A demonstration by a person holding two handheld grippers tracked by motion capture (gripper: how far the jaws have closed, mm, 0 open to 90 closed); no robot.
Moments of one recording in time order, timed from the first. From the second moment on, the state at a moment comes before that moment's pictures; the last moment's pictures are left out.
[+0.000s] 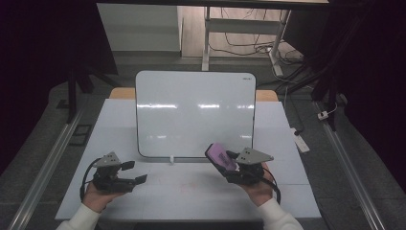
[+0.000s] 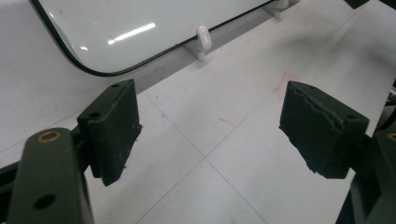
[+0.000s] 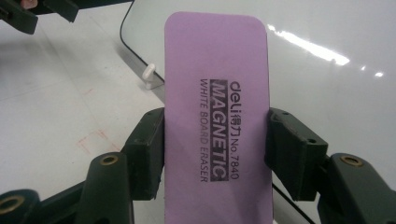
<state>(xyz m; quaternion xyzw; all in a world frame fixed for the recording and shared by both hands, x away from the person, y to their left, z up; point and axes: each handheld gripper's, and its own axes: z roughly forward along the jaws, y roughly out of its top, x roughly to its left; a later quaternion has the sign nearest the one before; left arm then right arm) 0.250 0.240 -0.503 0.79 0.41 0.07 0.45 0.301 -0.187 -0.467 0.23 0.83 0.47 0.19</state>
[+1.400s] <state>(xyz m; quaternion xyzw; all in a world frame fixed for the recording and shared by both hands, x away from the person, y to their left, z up) 0.290 0.145 -0.466 0.85 0.26 0.04 0.46 0.306 -0.166 -0.482 0.17 0.87 0.45 0.11</state>
